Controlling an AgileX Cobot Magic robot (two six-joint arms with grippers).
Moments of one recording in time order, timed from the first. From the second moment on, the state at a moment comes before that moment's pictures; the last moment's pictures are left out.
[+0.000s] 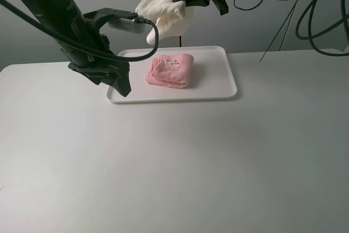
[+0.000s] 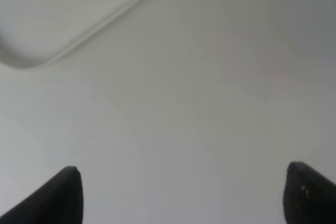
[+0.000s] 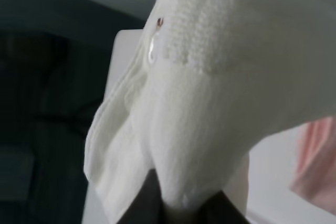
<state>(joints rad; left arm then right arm) -0.45 1.78 -1.30 -0.13 0.91 0.18 0.24 2.22 -1.94 1.09 0.98 -0.26</state>
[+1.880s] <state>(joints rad) -0.45 1.78 -1.30 -0.13 0.87 0.21 0.25 2.53 -2.00 1.09 0.99 -0.22</state>
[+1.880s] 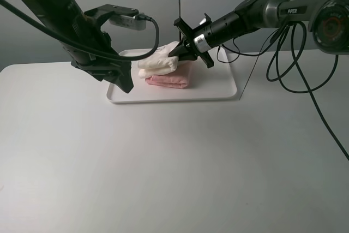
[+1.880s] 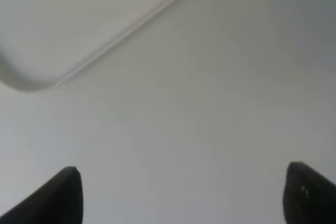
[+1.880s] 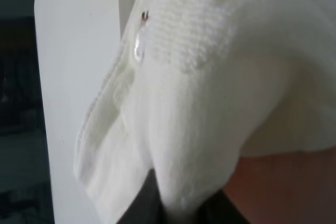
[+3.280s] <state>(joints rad) -0.43 1.53 -1.10 -0.07 0.82 0.12 0.25 1.80 -1.52 0.26 0.97 -0.15</state>
